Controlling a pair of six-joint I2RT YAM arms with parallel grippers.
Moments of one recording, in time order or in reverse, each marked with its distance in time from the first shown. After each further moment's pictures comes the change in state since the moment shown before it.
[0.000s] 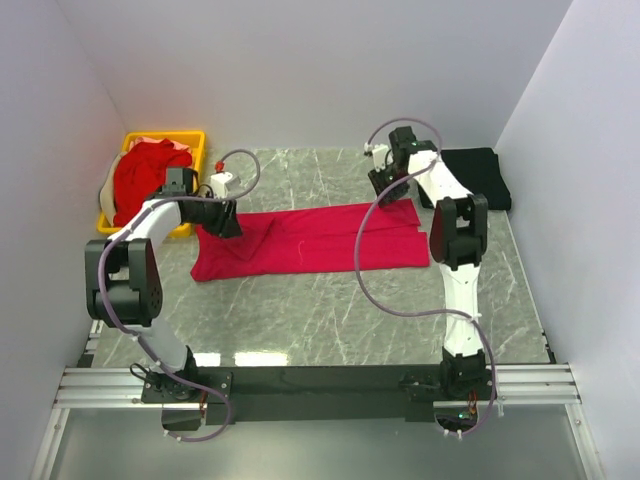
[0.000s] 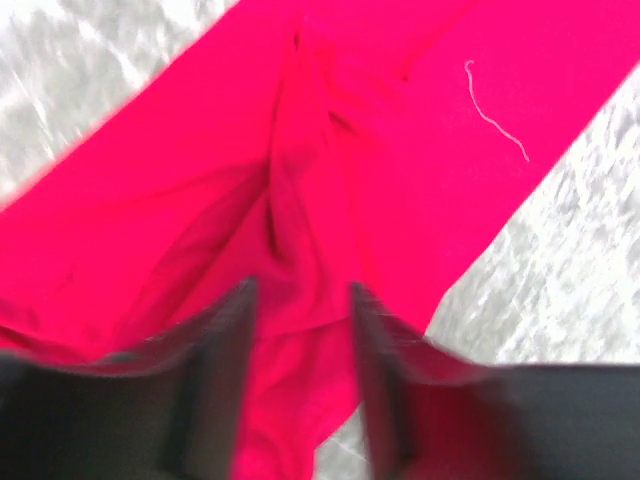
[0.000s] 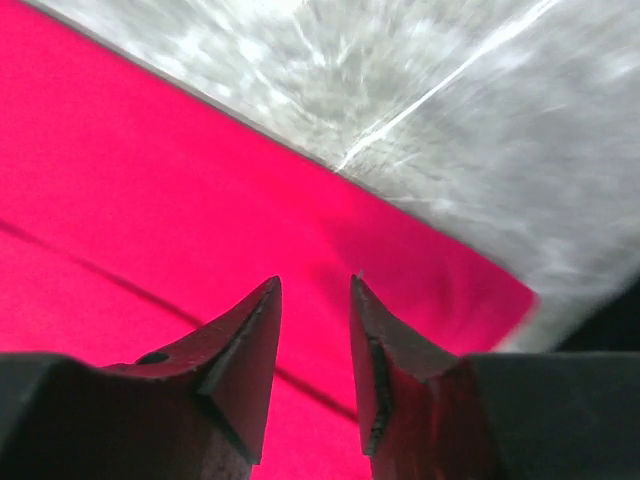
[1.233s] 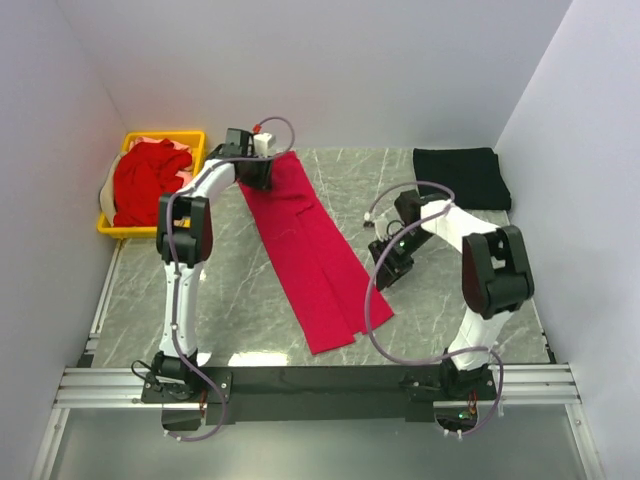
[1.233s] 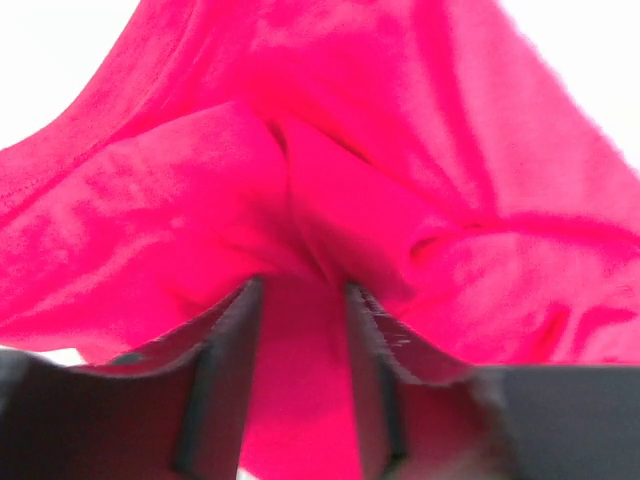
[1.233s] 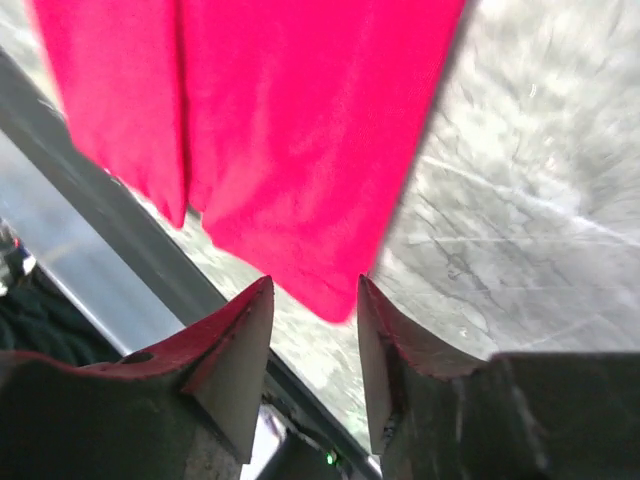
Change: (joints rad) left arm -0.189 0.700 0.824 0.046 -0.421 -0.372; right arm 0.064 -0.517 -0.933 -0.077 -0.339 -0.032
